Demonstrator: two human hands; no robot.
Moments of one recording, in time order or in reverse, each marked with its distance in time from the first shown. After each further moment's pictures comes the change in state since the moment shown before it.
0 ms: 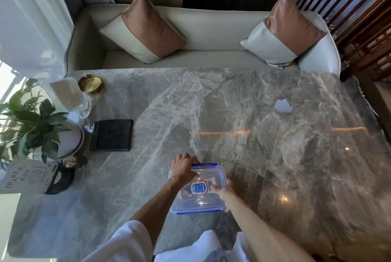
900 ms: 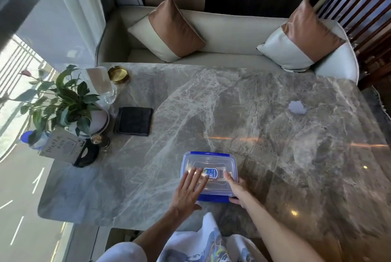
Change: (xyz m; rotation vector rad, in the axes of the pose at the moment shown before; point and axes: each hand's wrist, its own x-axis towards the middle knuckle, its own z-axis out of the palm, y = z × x) left_hand -0.124 -0.038 0.080 0.419 0.052 0.243; right_hand -0.023 0.037 0.000 0.258 -0.042 -0.050
